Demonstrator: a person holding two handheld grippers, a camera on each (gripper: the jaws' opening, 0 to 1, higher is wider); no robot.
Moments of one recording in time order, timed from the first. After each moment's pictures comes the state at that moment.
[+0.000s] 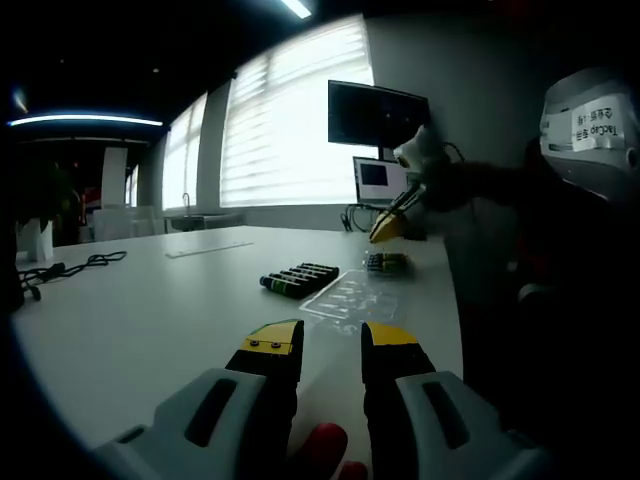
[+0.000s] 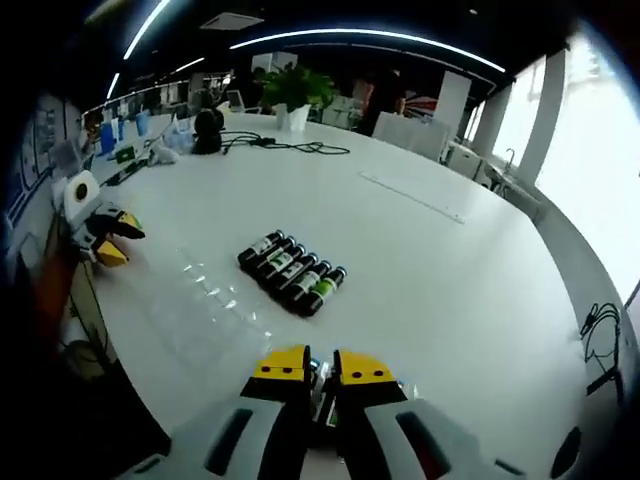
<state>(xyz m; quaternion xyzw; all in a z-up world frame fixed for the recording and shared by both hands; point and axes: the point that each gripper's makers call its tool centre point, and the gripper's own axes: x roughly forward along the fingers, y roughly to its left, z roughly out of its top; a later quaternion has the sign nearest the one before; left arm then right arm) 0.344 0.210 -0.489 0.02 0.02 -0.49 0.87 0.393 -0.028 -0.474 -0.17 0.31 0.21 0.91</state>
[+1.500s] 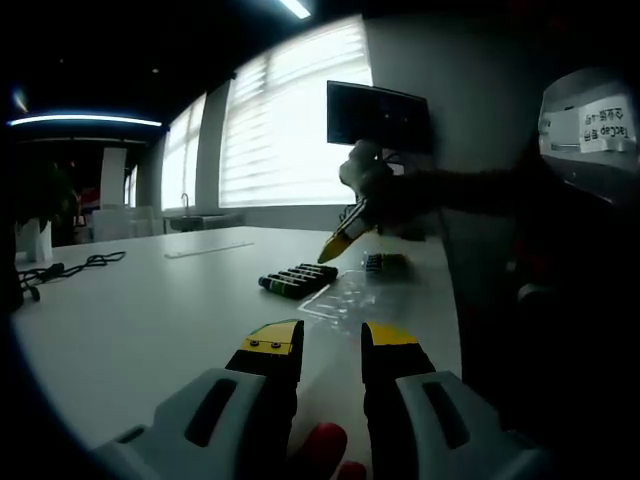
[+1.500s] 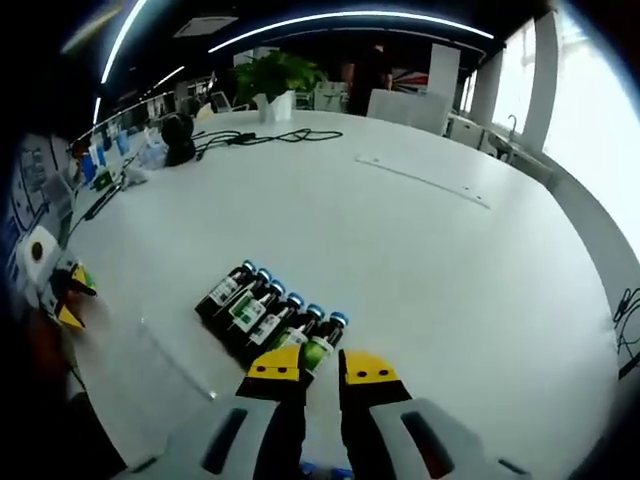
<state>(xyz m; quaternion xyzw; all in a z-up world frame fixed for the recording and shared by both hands) 0.343 0.211 -0.488 0.02 0.02 -0.49 0.87 0.468 0.002 -0.512 -0.11 0.36 0.21 0.90</state>
